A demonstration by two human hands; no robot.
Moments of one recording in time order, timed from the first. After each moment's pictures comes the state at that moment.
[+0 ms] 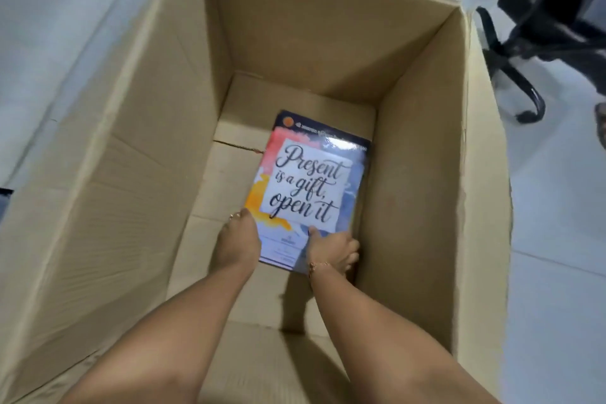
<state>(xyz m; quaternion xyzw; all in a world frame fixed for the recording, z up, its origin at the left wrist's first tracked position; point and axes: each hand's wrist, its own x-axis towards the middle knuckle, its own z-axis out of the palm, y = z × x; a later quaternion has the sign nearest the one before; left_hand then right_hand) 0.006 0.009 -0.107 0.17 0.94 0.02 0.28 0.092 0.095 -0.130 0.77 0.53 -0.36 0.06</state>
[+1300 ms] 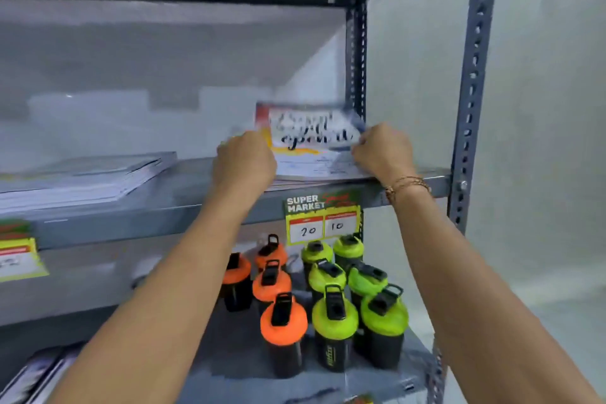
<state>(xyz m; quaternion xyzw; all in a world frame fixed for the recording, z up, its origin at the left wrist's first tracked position) 0.025 -0.432 0.535 -0.21 0.90 0.12 -0.36 -0.070 -0.275 0.534 -0.15 0.88 -0.33 -0.31</state>
